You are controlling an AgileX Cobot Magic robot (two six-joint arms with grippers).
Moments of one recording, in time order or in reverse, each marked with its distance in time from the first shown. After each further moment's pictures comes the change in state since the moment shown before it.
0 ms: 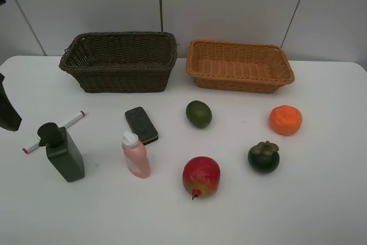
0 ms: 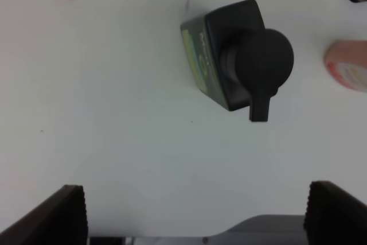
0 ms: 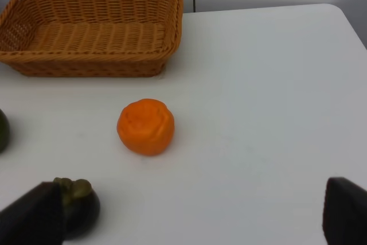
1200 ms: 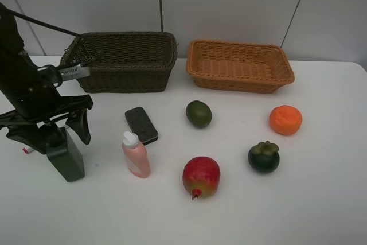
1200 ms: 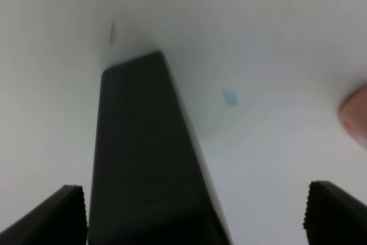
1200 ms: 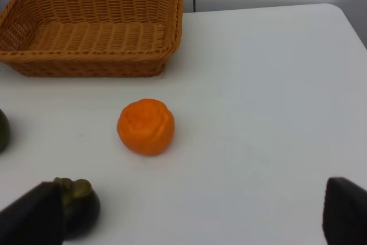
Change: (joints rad) left arm -0.123 0.589 -0.081 -0.088 -0.239 -0.005; right arm 0.000 0.000 0.000 0.000 0.000 0.000
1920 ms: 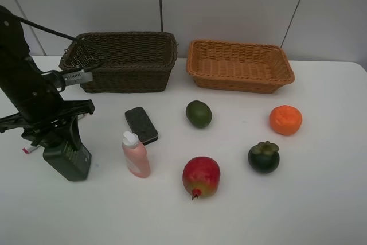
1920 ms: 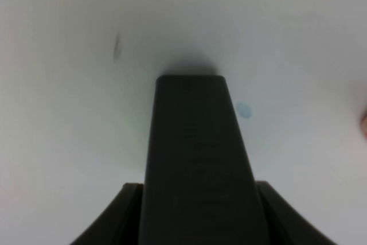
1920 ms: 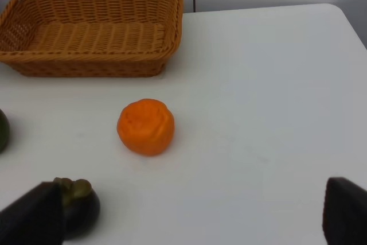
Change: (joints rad) left arm 0.000 0.028 0.000 0.005 -0.011 0.031; right arm 0.000 0.000 0.000 0.000 0.000 0.000
